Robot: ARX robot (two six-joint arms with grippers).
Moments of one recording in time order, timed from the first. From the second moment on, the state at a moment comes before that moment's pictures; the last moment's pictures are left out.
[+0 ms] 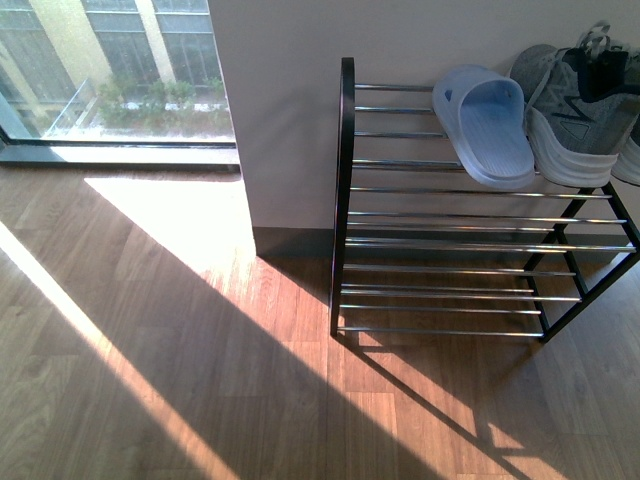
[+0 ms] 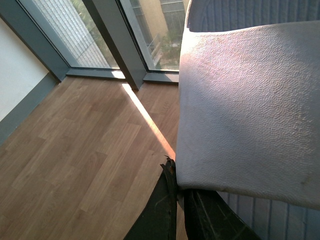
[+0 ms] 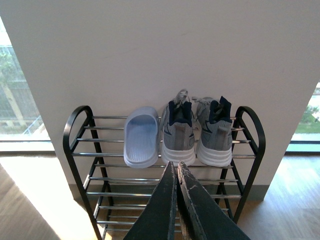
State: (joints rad) left arm -0.35 0.84 0.33 0.12 -0.73 -0.03; right arm 0.00 0.01 0.02 0.00 0.00 0.00
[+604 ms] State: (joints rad) left arm -0.35 0.84 0.33 0.12 -0.74 -0.03; right arm 0.00 0.01 0.02 0.00 0.00 0.00
